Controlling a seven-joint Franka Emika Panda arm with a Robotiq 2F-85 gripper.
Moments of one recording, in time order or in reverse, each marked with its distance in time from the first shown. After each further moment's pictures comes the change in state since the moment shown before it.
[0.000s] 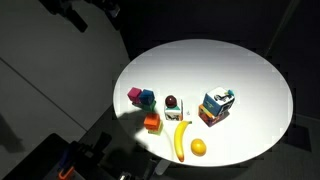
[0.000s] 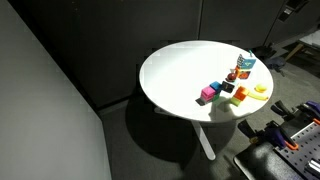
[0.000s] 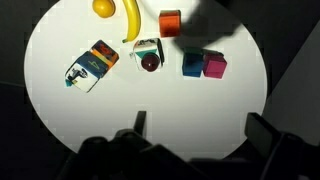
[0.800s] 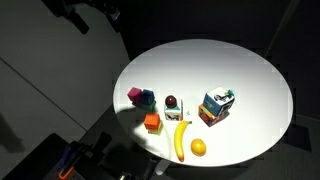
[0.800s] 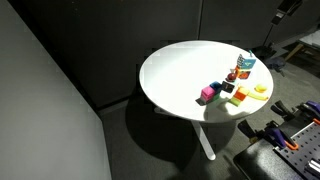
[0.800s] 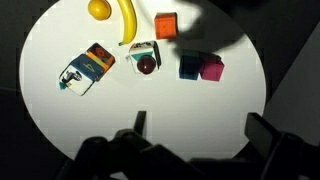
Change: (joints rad) arm 0.008 0.064 0.032 0.029 0.009 0.001 0.031
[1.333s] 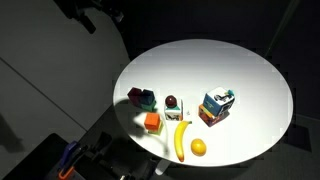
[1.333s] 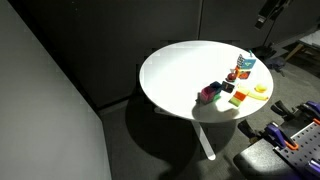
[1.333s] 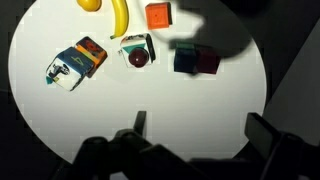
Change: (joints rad) arm 0.019 0.141 0.048 0.063 0.012 0.065 0.068
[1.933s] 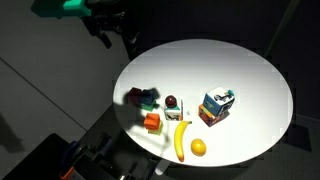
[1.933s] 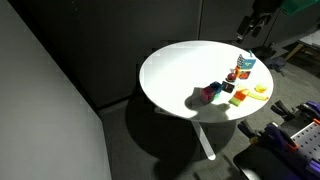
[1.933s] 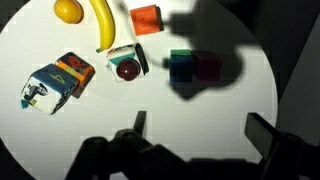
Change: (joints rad) arm 0.000 0.262 0.023 0.081 0.020 0.089 0.089
